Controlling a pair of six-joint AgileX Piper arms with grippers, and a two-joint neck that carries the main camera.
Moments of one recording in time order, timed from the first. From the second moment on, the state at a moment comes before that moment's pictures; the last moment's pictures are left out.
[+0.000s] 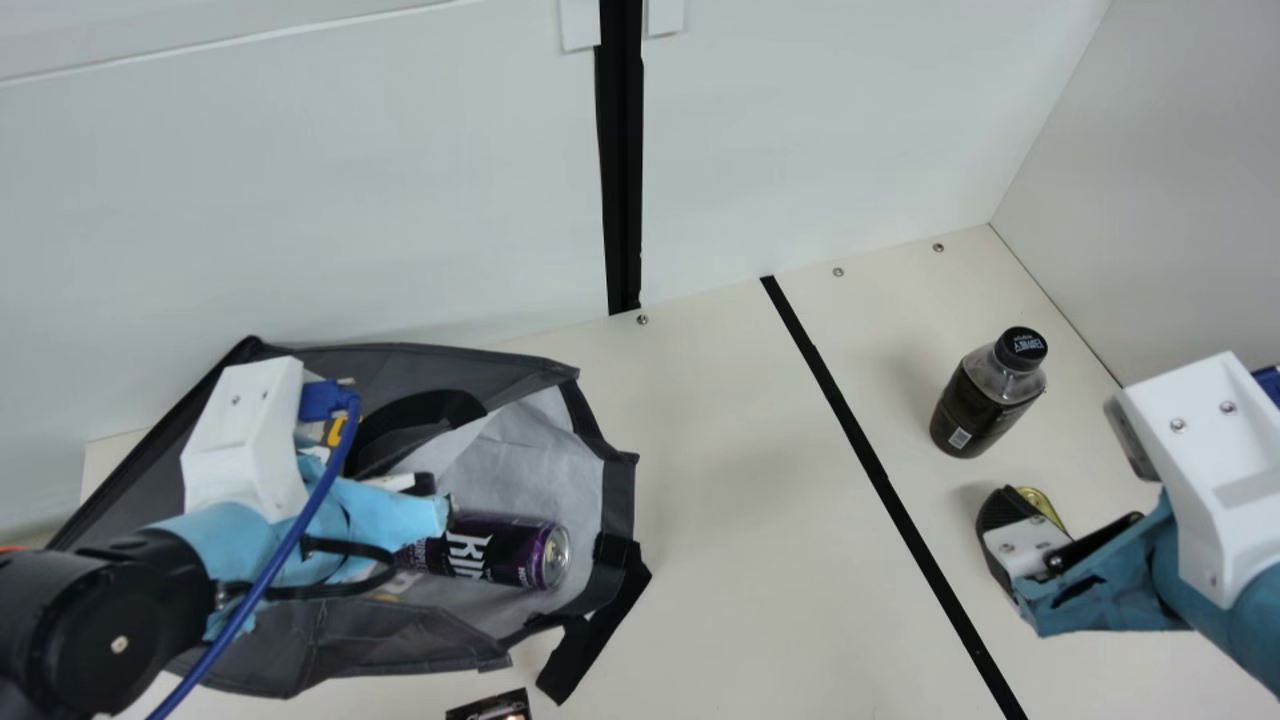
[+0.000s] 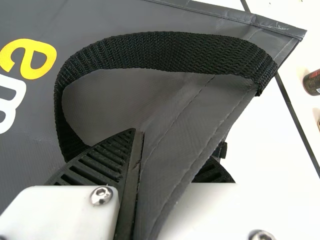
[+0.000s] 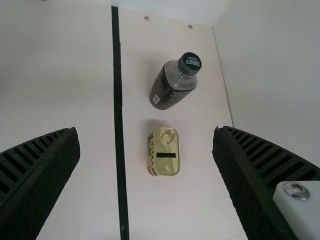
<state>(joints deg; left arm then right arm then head) -32.5 90.2 -83.0 -10.7 48.1 -12.6 -11.6 46.1 -70.2 -10.6 70.0 -13.6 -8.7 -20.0</state>
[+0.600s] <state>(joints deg) -32.5 90.2 -83.0 -10.7 48.1 -12.6 -16.1 43.0 -69.8 -8.0 69.9 -11.5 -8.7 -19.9</state>
